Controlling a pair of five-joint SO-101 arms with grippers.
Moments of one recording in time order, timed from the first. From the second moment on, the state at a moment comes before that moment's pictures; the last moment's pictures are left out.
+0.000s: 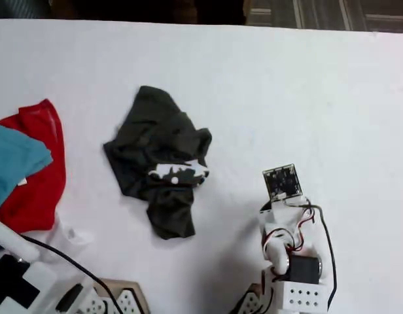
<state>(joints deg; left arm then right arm) -66.3 -8.1 1.8 70.7 -37.8 1.8 -102.2 96.4 62.8 21.8</state>
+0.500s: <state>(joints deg) -48.4 -20.2 -11.1 83.7 -28.8 1.8 -102.2 96.4 62.8 21.8</state>
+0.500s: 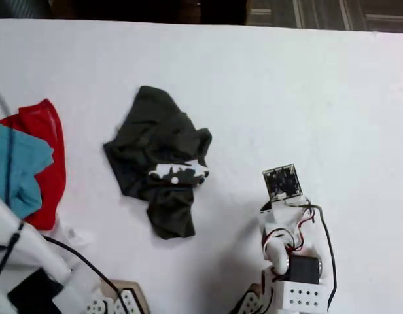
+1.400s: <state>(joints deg) -46.4 -21.0 57.1 62.1 -48.7 1.8 -102.2 96.4 62.8 21.8</state>
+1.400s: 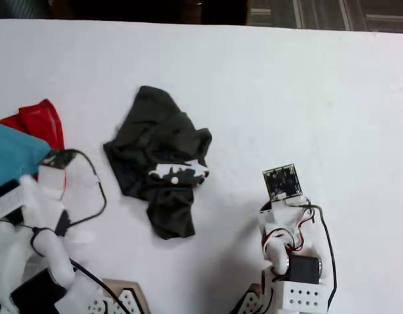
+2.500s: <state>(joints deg) -60.0 -39.7 60.9 16.2 -42.1 1.8 -102.2 96.4 62.8 21.8</state>
